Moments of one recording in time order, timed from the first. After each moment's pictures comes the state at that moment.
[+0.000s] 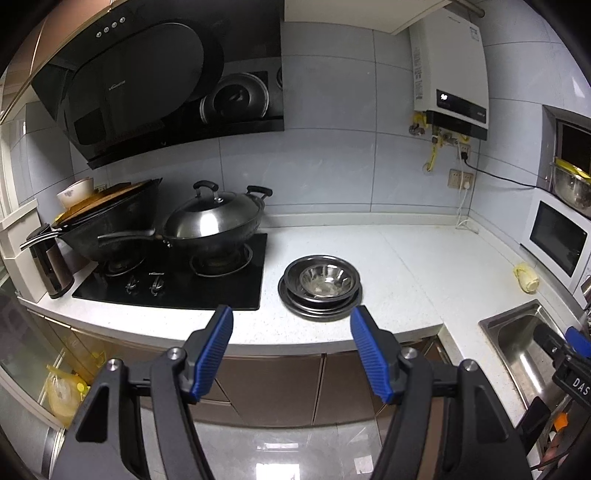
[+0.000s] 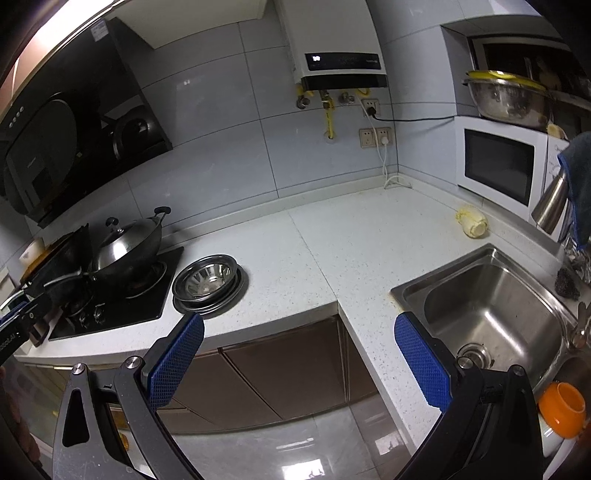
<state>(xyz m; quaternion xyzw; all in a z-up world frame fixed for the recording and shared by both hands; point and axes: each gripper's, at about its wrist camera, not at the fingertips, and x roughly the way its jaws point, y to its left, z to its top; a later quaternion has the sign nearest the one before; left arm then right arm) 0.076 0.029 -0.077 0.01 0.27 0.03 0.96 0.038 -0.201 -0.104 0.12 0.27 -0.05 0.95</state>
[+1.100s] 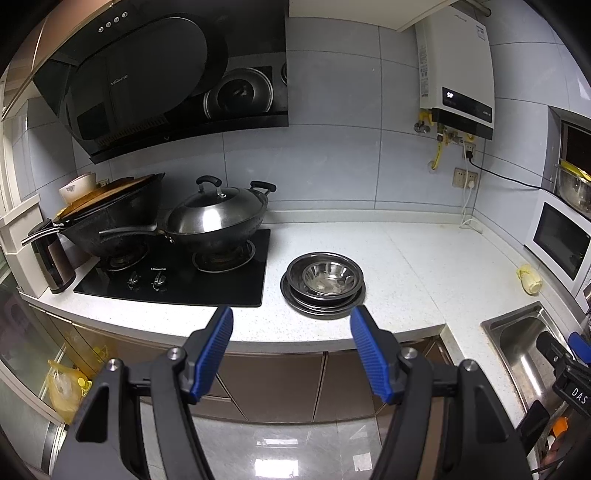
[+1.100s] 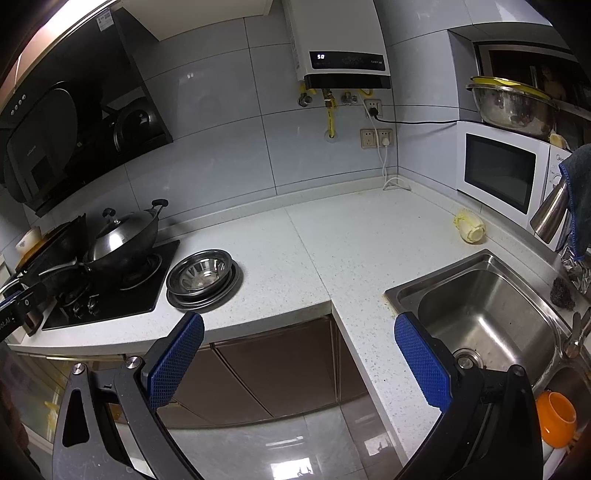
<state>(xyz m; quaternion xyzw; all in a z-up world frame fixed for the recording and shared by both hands) 0.083 0.035 -0.077 0.01 0.27 0.03 0.96 0.043 -0.205 -0.105 0.11 0.28 -0.06 0.95</state>
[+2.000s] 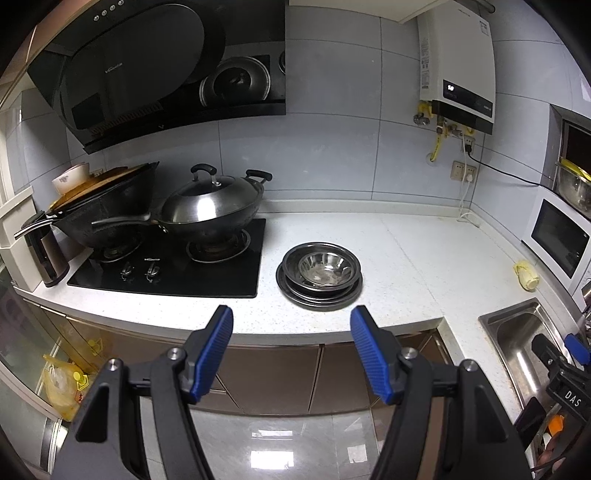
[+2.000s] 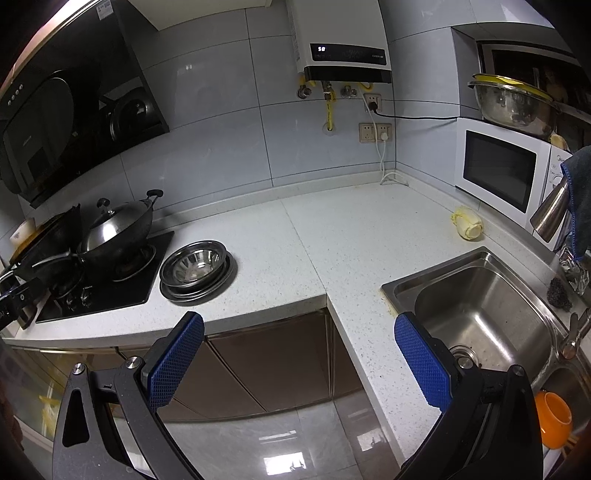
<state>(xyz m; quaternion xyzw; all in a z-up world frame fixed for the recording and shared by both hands) 0.096 0.046 -0.085 0.00 0.30 0.02 0.95 0.050 -0.202 -0.112 0.10 0.30 -0.06 0.95</state>
